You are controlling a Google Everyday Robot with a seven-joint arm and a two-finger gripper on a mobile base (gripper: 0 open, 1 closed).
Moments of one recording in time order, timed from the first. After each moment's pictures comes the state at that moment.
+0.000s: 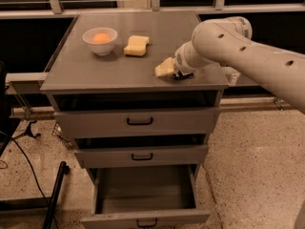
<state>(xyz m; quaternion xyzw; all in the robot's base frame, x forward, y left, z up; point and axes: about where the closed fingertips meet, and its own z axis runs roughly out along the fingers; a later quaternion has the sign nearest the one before) 0.733 -0.092 0.822 -0.16 0.92 0.09 0.36</state>
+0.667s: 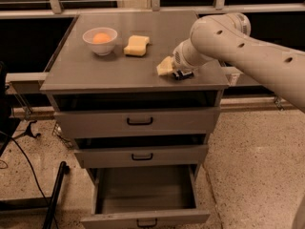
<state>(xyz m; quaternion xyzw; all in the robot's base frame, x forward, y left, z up) 0.733 -0.091 0.834 -0.16 0.92 0.09 0.36</state>
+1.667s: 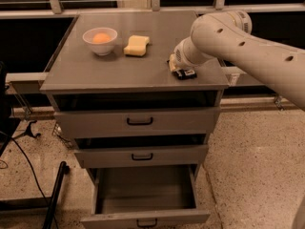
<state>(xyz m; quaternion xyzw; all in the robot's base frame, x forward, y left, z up) 0.734 -0.092 0.838 -0.16 0.92 0.09 0.36</state>
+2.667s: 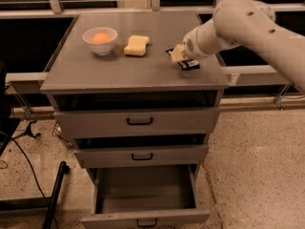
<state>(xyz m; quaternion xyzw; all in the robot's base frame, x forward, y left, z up) 0.731 -0.097 0.878 -0.23 0.88 0.14 0.38</state>
